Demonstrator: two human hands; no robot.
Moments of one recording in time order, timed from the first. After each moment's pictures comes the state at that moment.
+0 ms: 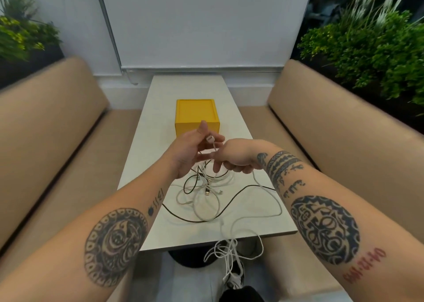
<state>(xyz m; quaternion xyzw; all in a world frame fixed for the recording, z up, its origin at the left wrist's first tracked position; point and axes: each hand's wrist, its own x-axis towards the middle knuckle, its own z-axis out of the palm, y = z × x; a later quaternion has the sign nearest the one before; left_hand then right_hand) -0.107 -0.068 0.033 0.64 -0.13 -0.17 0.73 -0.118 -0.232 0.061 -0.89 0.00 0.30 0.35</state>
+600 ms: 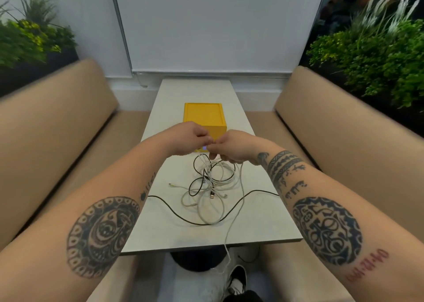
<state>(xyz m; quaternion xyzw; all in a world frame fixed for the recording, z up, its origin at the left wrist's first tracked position) -0.089 -0.038 0.085 0.94 -0.19 -0.11 0.27 -0.109 -0.216 0.077 -0.92 -0.09 0.16 0.34</state>
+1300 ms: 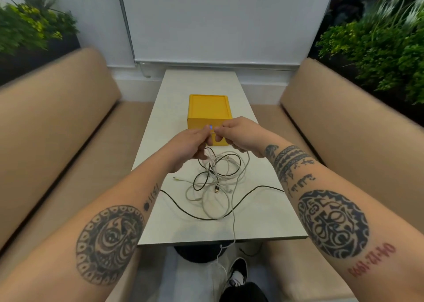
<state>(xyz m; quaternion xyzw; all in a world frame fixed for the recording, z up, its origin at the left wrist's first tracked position) -0.090 -0.030 0.029 0.77 -0.09 -0.16 0.62 -0.091 -0.212 0.066 -0.89 -0.08 0.10 0.44</state>
